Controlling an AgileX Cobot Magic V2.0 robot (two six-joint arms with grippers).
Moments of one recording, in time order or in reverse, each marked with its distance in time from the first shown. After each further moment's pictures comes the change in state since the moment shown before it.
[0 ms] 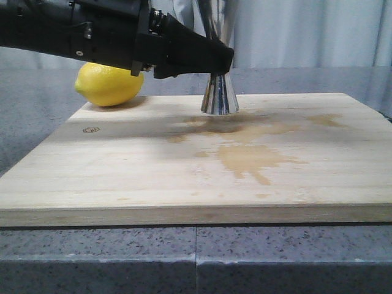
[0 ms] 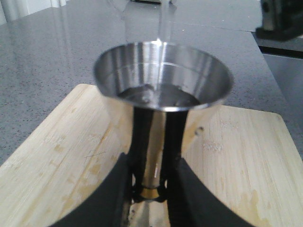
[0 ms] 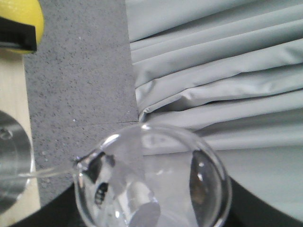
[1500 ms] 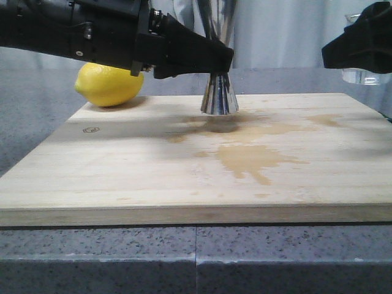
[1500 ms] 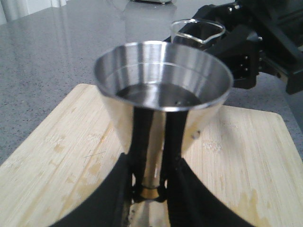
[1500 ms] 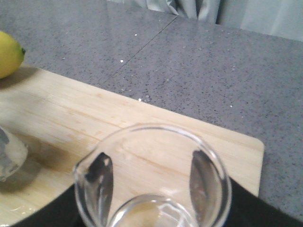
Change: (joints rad) left arm 0.000 0.000 0.000 0.000 0.000 0.000; right arm -0.442 -0.186 0.616 0.558 -0.586 0.563
